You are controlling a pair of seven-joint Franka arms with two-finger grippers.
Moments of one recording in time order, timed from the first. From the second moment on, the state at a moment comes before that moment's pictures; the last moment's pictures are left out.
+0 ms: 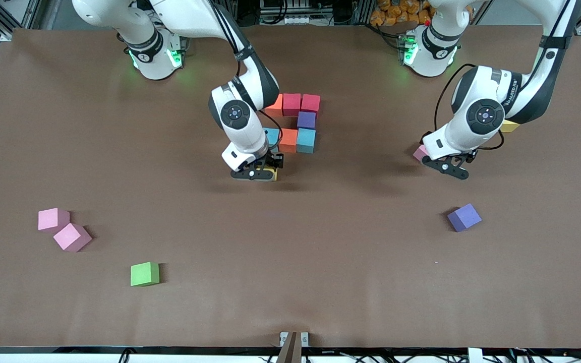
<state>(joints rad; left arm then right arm) 0.23 0.09 -0.45 -2.35 0.20 2.19 0.12 1.05 0.54 -0.32 -1.95 0.43 2.50 0.52</state>
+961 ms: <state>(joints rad) 0.22 0.09 -0.46 -2.49 0.21 2.30 0.32 1.06 0.50 -0.29 -2.03 0.35 2.54 0.68</state>
